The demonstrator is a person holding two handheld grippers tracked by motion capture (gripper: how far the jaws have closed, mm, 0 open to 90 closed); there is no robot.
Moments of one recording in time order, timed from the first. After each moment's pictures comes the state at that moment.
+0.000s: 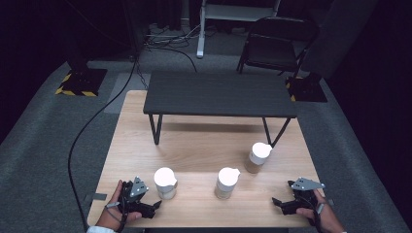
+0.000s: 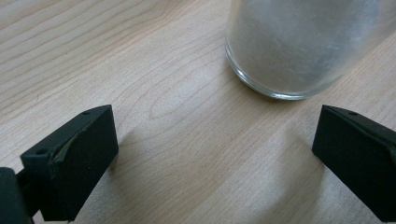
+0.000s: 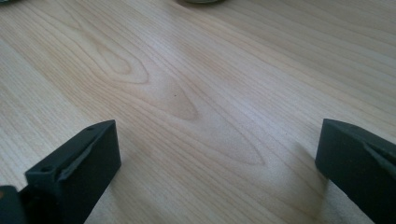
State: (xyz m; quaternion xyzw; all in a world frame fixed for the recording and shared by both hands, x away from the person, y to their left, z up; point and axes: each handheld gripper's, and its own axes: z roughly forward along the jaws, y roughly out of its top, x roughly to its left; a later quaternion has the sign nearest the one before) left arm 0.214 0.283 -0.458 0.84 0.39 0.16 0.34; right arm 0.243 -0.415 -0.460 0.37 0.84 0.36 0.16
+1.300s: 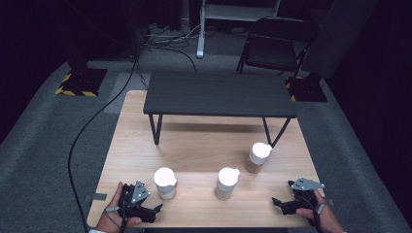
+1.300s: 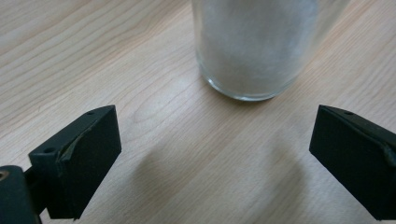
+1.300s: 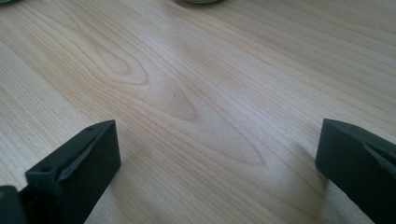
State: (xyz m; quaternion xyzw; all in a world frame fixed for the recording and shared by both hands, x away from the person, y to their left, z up) left arm 0.195 0.276 -0.447 0.84 0.37 0.18 0.34; right arm 0.242 -0.414 -0.460 0.38 0.84 0.36 0.17
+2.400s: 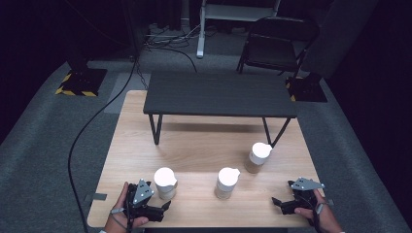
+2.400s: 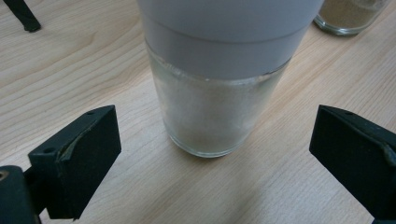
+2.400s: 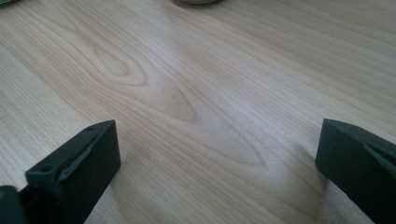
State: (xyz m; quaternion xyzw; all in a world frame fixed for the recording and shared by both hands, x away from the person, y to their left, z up) left arm 0.183 0.262 -0.444 0.81 0.39 0.18 0.40; right arm 0.241 -0.413 -0.460 0.38 0.84 0.35 0.17
